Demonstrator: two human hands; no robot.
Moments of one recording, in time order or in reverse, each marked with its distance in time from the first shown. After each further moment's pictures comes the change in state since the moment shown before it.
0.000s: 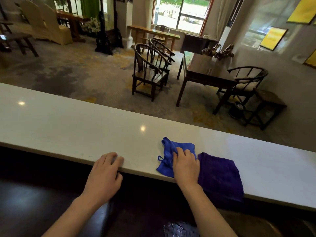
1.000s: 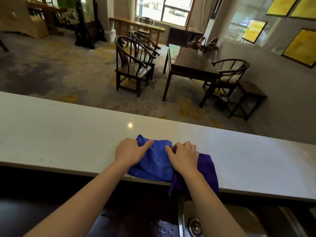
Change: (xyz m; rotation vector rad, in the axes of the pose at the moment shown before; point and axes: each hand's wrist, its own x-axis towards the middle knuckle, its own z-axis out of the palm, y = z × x) left_hand 0.119 0.145 0.031 -0.369 -0.222 -0.264; right_hand 0.040 0.077 -0.031 0.060 -0.148 0.112
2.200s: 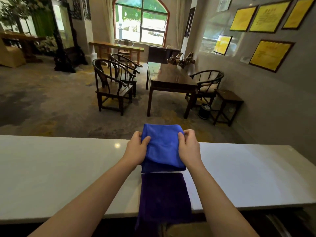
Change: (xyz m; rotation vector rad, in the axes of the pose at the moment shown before) left_hand 0.058 0.138 0.041 -0.622 -0.016 0.143; right_hand 0.078 0.083 -0.094 0.738 0.228 0.083
